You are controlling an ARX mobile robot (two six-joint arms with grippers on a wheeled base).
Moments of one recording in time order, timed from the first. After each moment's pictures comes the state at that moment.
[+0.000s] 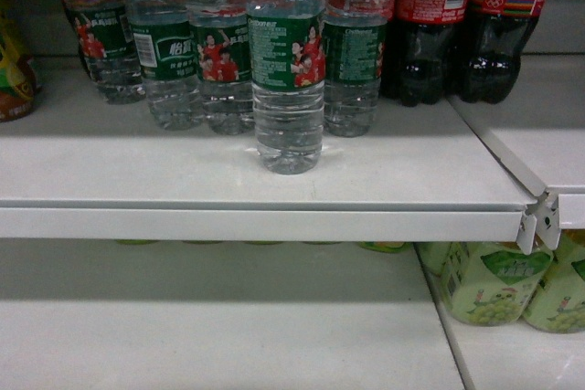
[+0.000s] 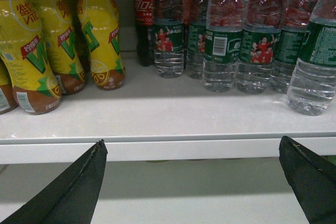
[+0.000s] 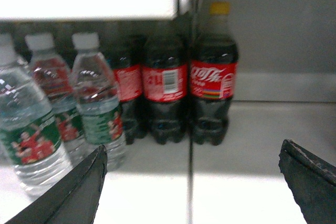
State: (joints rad) left arm 0.00 0.01 0.01 0.00 0.00 0.00; right arm 0.21 1.04 0.38 0.73 0.08 0.02
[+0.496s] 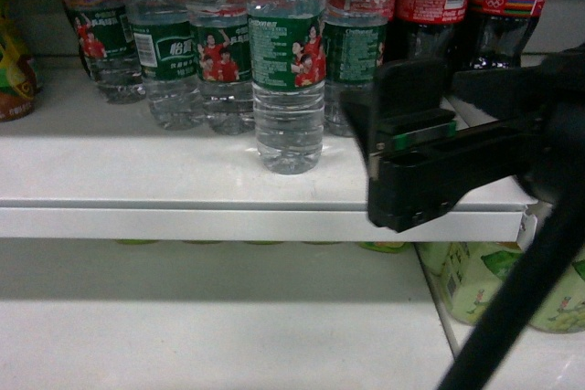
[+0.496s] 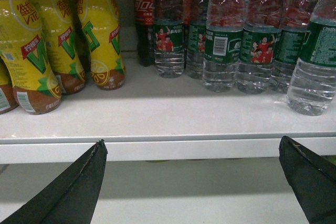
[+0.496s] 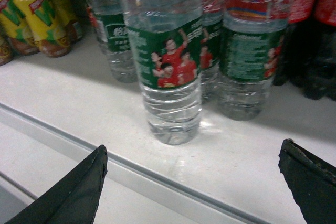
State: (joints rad) left arm 0.00 0.01 0.01 0.00 0.00 0.00; right arm 0.48 1.50 0.52 0.84 -0.04 0.07
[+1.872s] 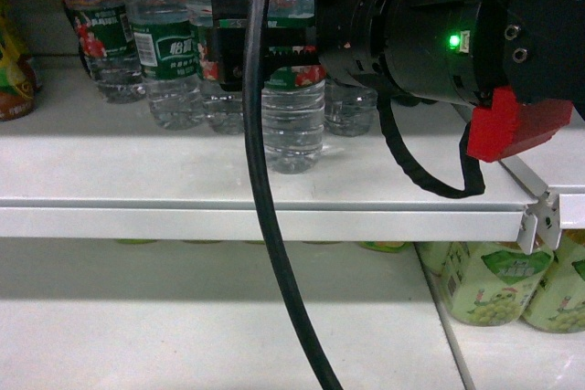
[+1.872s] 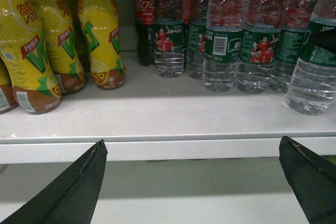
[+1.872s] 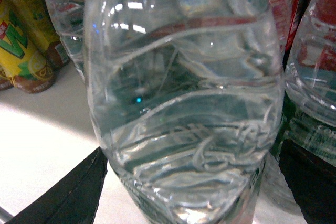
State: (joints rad) left arm 0.00 0.01 0.01 0.00 0.00 0.00; right arm 0.53 1.87 1.06 0.62 0.02 0.14
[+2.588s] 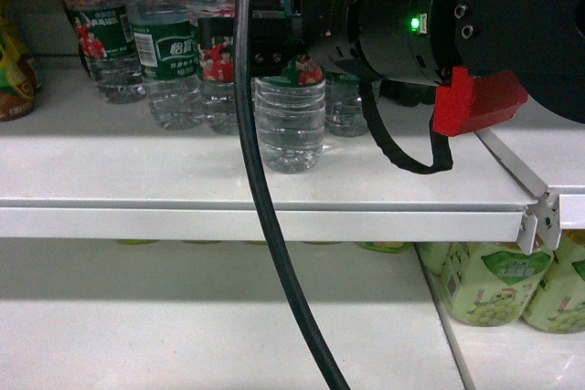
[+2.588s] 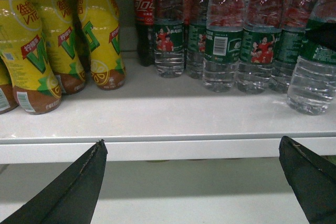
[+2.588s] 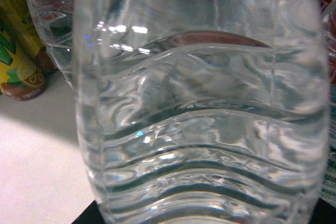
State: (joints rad) left arm 0.00 0.01 0.01 0.00 0.00 0.00; right arm 0.52 1.92 1.15 0.58 0.04 0.14
